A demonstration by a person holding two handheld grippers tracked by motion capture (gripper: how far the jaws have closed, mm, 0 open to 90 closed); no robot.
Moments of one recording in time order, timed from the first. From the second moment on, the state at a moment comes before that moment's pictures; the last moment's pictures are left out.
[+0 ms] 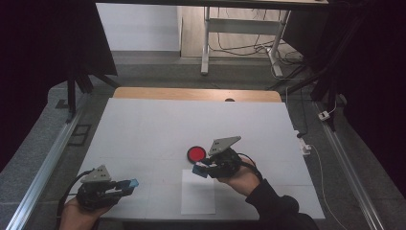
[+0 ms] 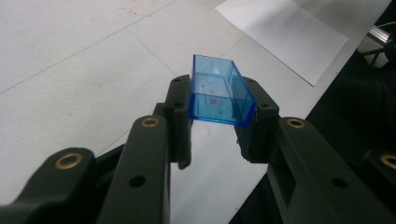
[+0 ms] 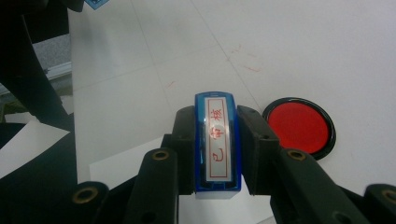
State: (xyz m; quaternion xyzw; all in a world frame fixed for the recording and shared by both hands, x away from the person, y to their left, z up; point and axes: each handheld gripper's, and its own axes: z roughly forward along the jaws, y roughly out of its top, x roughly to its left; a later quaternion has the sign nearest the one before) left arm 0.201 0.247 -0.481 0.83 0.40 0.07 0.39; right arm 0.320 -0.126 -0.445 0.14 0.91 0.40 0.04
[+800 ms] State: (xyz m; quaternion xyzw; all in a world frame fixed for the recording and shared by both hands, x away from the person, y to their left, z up) left arm 0.201 0.247 -0.481 0.83 0.39 0.07 0.39; right arm 0.308 -0.117 -0.472 0.13 0.93 0.35 0.03
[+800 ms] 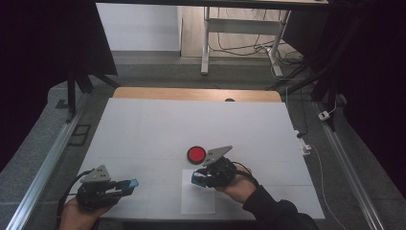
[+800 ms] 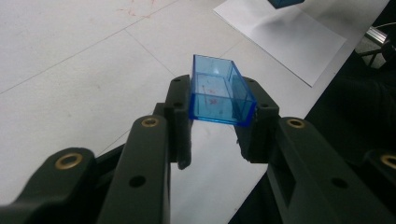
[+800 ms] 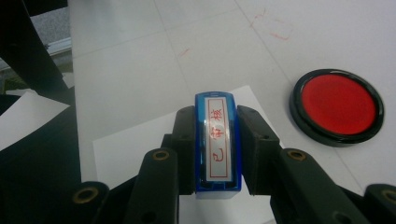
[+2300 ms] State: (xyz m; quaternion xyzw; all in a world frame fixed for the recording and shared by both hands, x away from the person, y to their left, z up) left arm 0.201 0.246 -0.481 0.83 0.39 0.07 0.39; right arm 0.302 -0.111 -0.496 0.10 0.93 0.34 0.06
